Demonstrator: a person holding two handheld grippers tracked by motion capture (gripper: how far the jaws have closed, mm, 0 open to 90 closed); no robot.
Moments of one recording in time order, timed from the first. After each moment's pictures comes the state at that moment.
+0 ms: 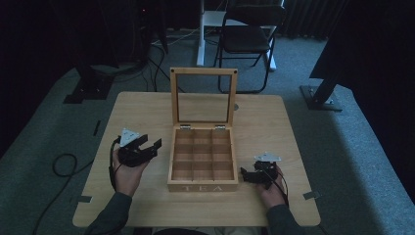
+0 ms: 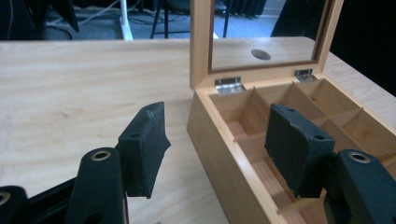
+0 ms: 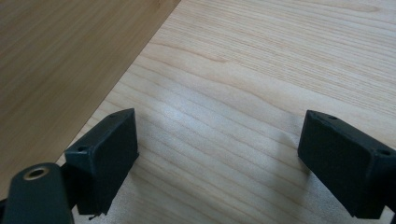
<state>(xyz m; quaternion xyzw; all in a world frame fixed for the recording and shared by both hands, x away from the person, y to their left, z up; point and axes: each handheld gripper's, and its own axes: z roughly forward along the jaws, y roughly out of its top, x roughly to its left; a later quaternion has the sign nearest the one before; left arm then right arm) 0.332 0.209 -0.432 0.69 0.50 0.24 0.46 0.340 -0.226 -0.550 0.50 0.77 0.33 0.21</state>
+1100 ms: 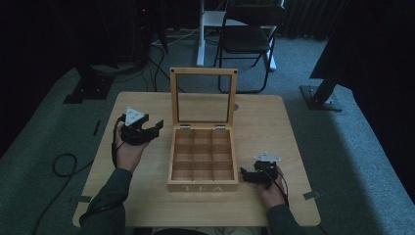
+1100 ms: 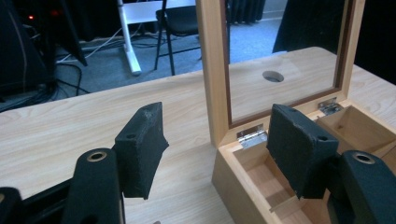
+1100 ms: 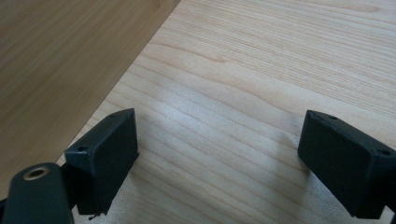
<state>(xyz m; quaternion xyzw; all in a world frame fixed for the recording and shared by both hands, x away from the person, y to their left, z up) 0.385 0.207 -0.407 0.71 0.45 0.28 0.46 0.340 -0.226 -0.550 0.50 0.77 0.33 0.21</state>
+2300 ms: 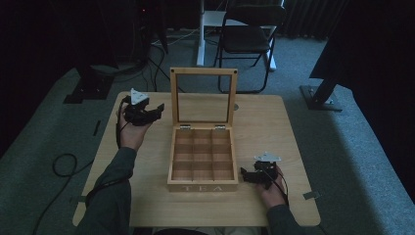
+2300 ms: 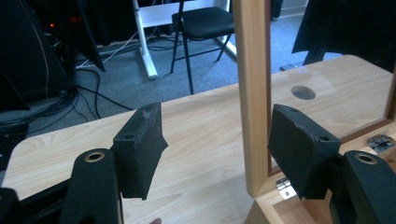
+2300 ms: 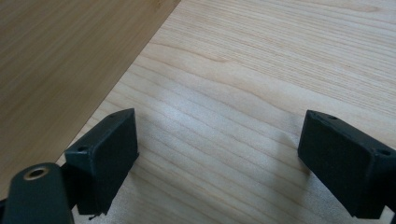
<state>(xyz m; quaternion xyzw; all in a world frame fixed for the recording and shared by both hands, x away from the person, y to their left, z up) 0.439 0.204 -0.389 0.71 0.46 0.31 0.43 0.340 -0.226 -0.550 0.50 0.77 0.33 0.21</state>
